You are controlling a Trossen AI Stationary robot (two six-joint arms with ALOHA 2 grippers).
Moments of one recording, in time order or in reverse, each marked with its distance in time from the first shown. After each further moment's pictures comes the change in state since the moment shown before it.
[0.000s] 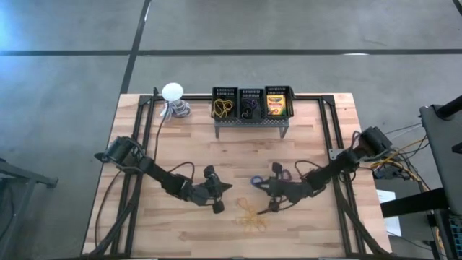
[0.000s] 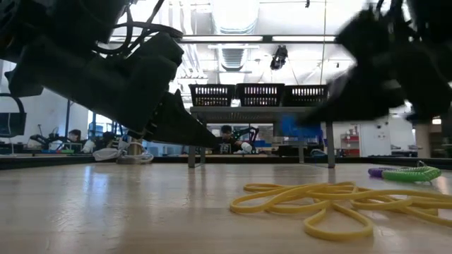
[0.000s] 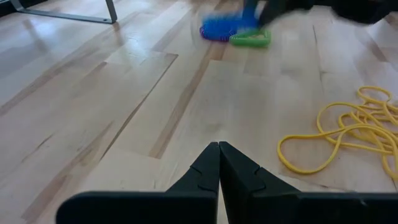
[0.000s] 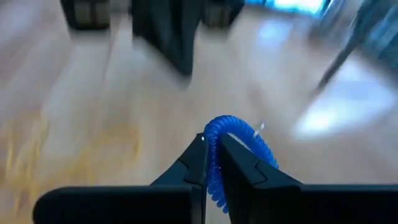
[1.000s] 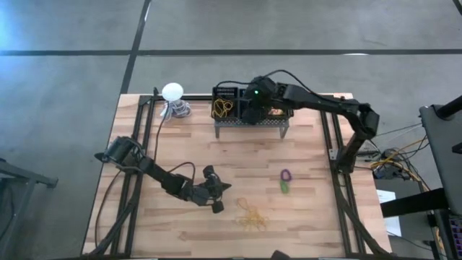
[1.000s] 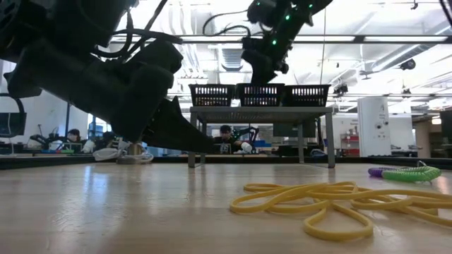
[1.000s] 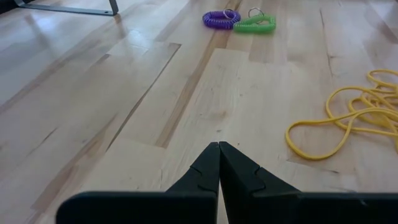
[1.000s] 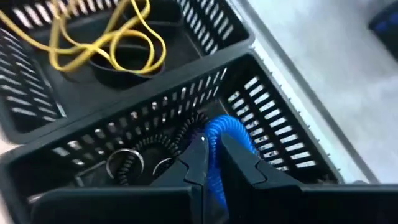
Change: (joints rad) left arm 0.001 -0.001 -0.001 -0.041 0.000 0.008; right arm -0.923 0.028 1.013 -1.380 -0.406 -0.156
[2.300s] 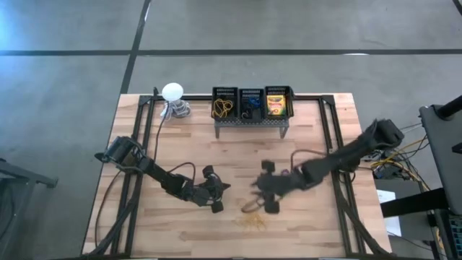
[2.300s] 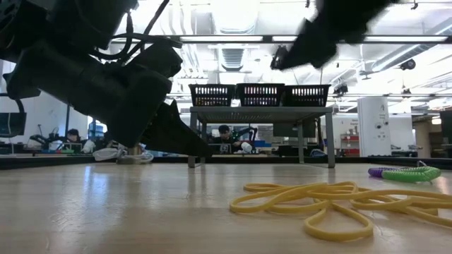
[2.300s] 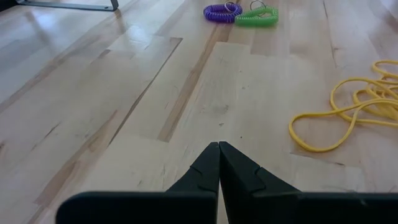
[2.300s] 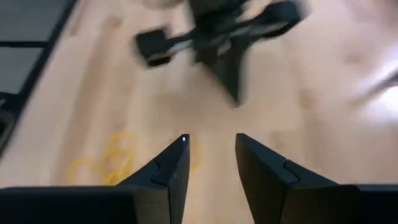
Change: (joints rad) left arm -0.001 0.000 0.000 -0.023 0.001 0.002; right arm 0.830 -0.215 -0.622 0.572 0.023 0.324
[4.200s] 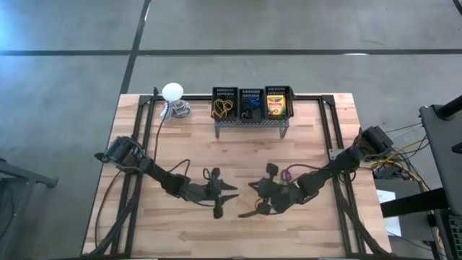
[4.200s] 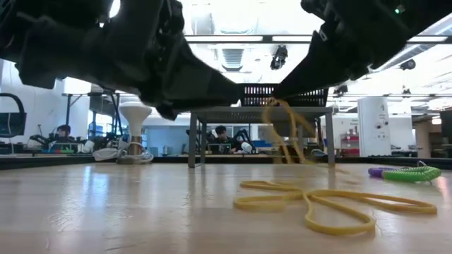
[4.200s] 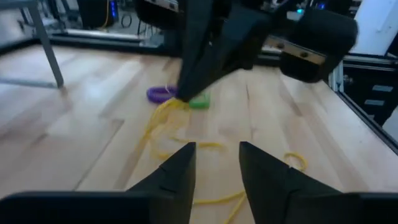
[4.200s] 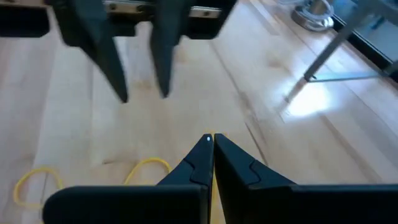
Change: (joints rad) left arm 0.000 -0.001 0.001 0.340 0.138 0.144; right arm 0.106 0.167 -0.051 0.193 0.446 0.064
